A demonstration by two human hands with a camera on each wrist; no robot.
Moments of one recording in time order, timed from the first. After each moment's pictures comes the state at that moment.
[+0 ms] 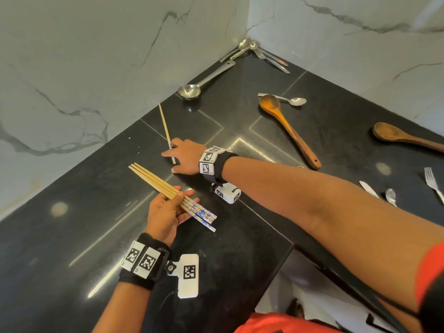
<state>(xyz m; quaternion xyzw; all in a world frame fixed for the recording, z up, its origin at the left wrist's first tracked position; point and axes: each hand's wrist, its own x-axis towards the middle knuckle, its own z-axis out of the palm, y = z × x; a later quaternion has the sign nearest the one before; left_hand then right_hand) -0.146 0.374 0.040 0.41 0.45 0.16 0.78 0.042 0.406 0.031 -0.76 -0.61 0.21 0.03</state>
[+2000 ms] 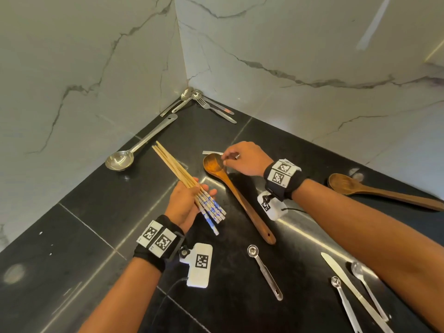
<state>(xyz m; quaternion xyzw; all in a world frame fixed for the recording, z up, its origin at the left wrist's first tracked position) 0.155 0.349 0.069 0.41 0.38 0.07 0.83 0.338 0.235 0.072 -0.87 -0.38 0.19 0.24</state>
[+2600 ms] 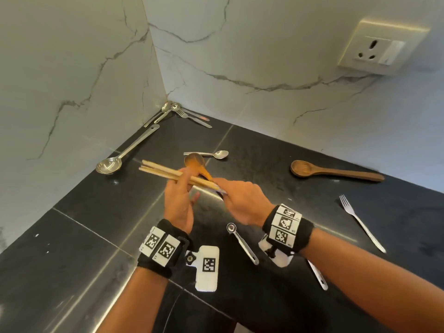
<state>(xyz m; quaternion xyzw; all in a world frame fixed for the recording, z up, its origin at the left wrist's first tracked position) 0.115 0.281 0.112 0.44 0.31 0.16 0.83 0.184 0.136 0.103 -0.89 -0.40 0.06 0.18</state>
